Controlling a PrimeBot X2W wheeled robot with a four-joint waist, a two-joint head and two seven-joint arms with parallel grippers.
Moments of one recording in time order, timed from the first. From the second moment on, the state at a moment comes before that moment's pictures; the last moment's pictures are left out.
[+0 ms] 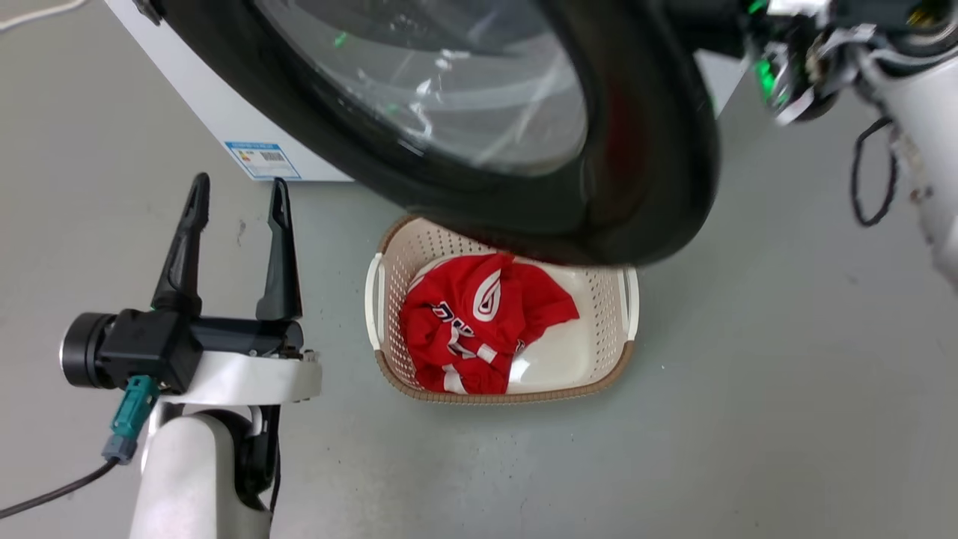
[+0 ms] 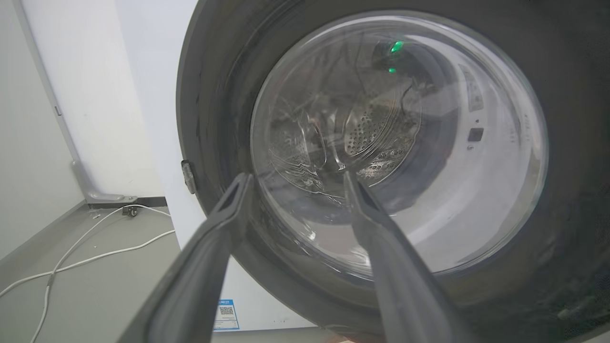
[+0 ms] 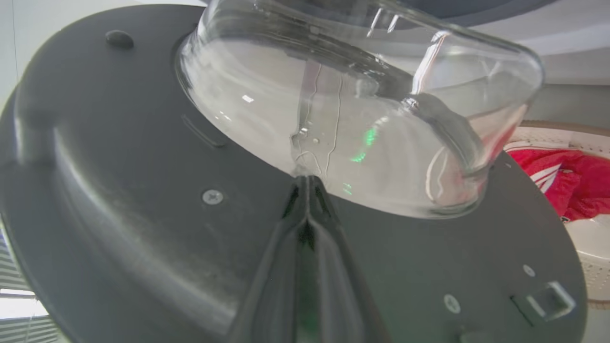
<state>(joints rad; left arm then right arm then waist) -0.28 0.05 0.05 -0.03 -0.05 -0.12 -0.26 -1.40 -0.27 0.71 0.99 1.83 0.13 0.89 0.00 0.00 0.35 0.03</state>
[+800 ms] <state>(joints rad) -0.17 0.05 0.00 0.00 -0.07 -0.11 -0.26 -0.99 -0.30 0.83 0.46 2.00 0.13 0.62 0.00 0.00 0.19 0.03</state>
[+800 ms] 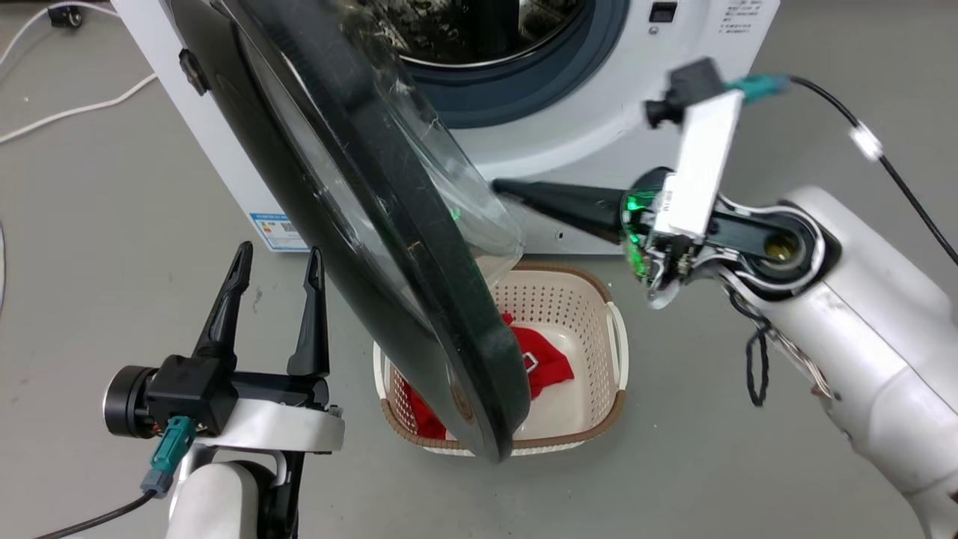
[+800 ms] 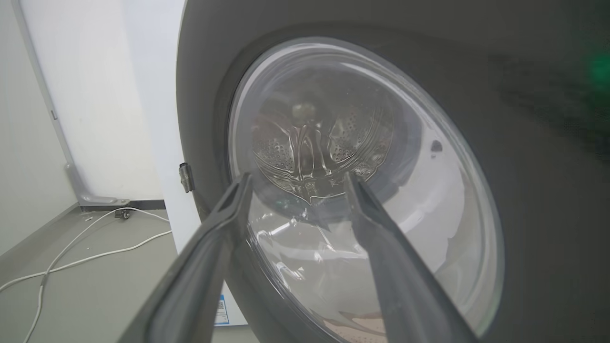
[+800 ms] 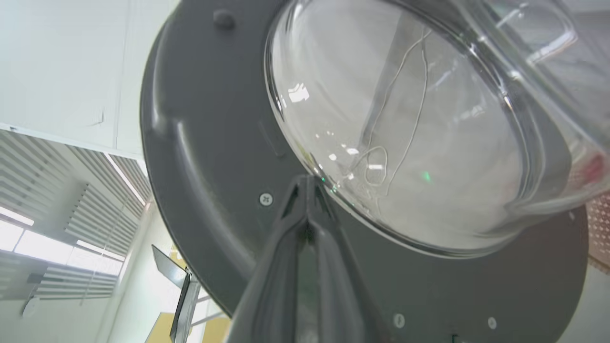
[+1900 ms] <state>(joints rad) -0.06 0.05 0.04 0.02 -0.07 -0.11 -0.26 -0.18 -0.21 0.16 0.25 1.12 0.13 -0.26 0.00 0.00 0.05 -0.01</state>
